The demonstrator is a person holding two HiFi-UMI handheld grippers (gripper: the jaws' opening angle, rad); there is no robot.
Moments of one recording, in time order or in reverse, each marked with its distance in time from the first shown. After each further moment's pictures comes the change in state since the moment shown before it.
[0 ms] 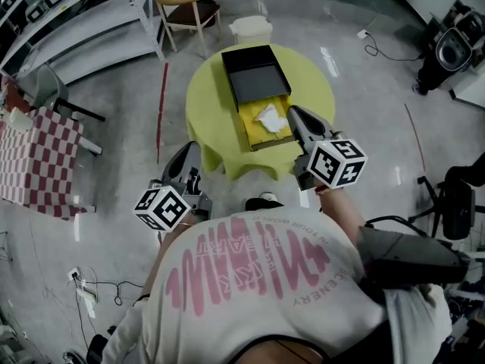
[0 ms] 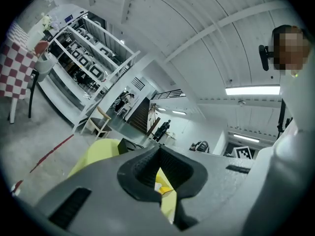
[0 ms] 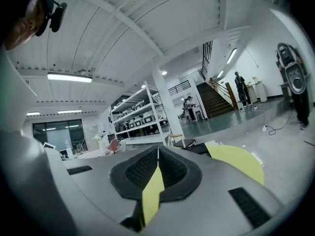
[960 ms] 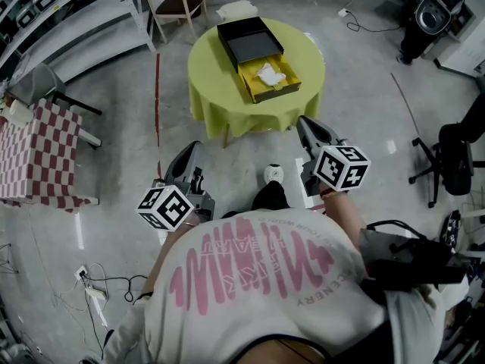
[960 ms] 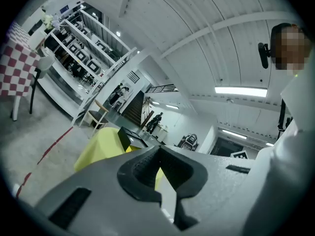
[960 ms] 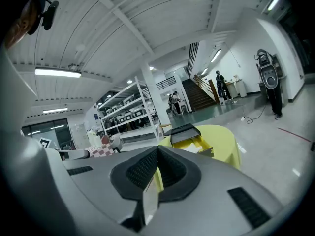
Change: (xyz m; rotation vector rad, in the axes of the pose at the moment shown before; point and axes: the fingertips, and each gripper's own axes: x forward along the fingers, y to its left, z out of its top) left arm -0.165 -0.032 -0.036 -0.003 0.090 -0.082; right arm -0.151 0.096 -0.099 0.070 0.062 -0.179
